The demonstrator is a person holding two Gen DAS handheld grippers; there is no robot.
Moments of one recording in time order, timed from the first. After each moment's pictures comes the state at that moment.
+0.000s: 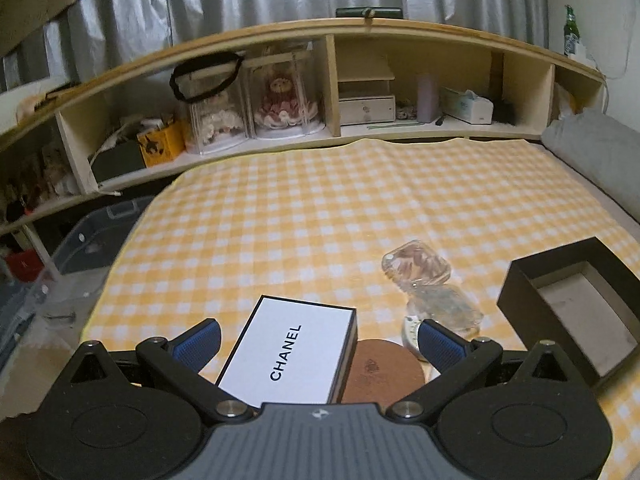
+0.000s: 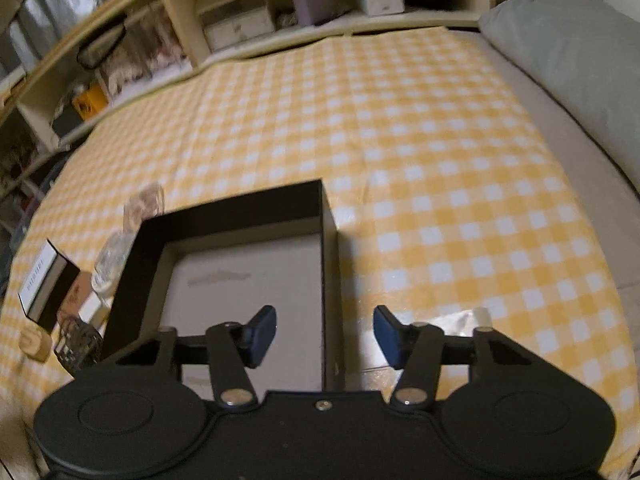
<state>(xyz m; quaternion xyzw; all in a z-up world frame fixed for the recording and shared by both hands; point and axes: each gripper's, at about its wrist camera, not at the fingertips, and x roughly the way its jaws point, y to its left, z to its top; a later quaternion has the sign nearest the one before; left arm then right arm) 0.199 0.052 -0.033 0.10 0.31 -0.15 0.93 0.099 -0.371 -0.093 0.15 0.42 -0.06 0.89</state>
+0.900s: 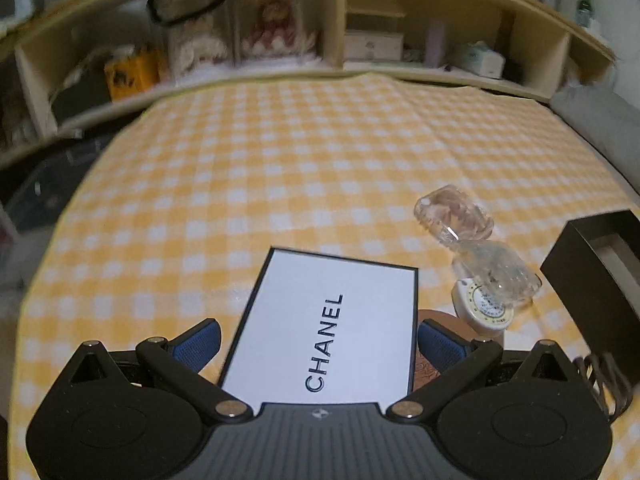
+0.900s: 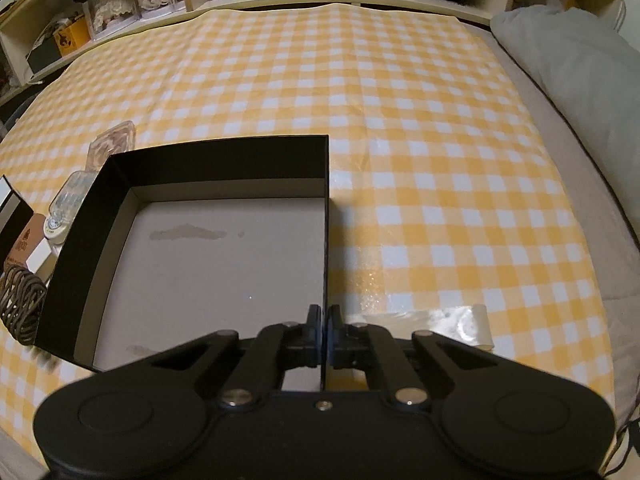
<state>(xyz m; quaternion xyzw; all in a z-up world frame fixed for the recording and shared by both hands) 0.280 0.078 -0.094 0.08 0.40 -0.18 0.89 0.117 -0.346 -0.114 0.06 0.47 -0.09 0.87</state>
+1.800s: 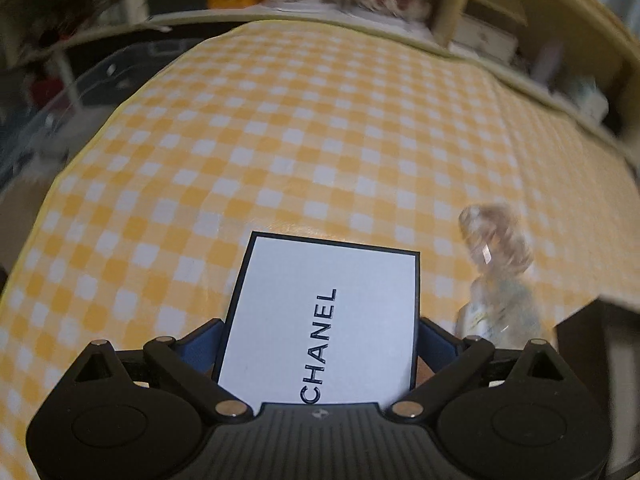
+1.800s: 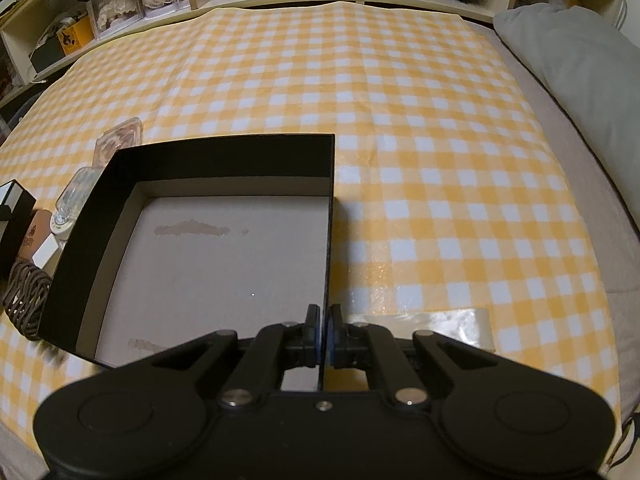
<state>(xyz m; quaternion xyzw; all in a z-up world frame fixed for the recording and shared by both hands) 0.282 0.059 -0.084 -0.06 0.48 -0.04 0.88 0.114 -0.342 -0.117 0.07 0.47 -0.09 0.88</state>
